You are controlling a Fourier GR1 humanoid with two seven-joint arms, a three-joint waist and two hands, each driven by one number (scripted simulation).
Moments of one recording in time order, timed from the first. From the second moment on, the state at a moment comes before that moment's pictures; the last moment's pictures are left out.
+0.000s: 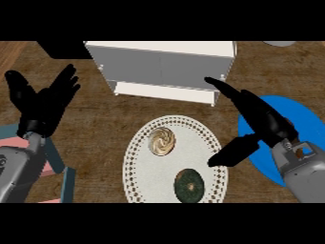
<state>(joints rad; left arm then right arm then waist) -0.33 0.39 -0.14 -1.46 0.32 0.20 0.37 -0.48 -0.47 0.44 -1.71 0.05 0.10 0.63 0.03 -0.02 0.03</state>
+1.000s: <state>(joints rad) -0.32 0.36 -0.12 -1.46 0.28 0.18 0.37 -0.72 -0.22 0.67 -1.52 0.25 0.09 1.04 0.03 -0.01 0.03</state>
